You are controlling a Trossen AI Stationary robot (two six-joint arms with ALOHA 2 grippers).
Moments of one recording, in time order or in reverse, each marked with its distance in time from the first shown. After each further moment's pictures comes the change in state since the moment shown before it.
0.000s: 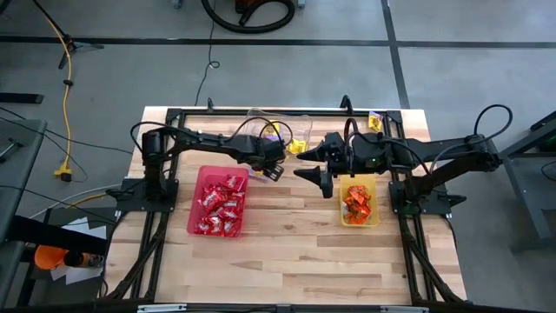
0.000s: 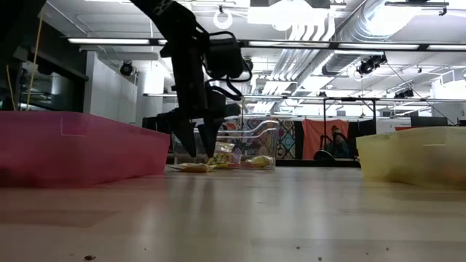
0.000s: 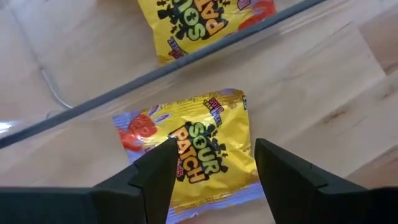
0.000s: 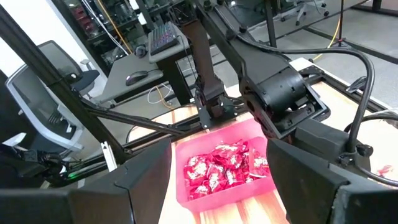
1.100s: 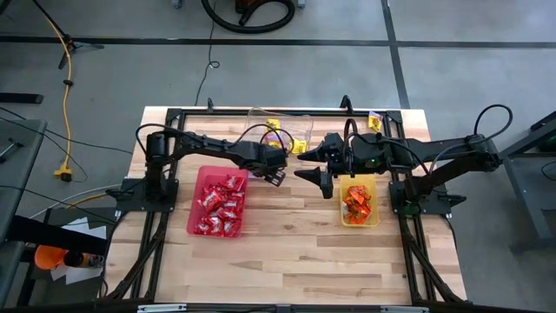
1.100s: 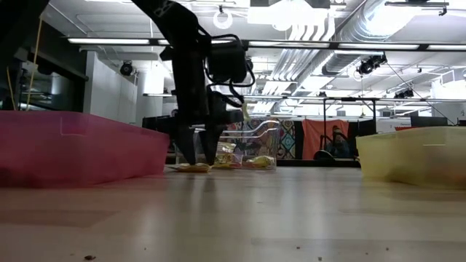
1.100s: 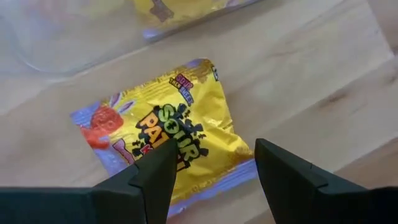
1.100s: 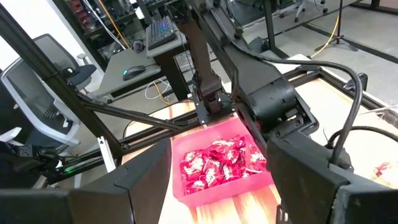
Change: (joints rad) left arm -0.050 0.034 -0.002 0.006 -0.001 -0.101; right arm 0.000 0.000 0.000 -0.020 0.000 -0.010
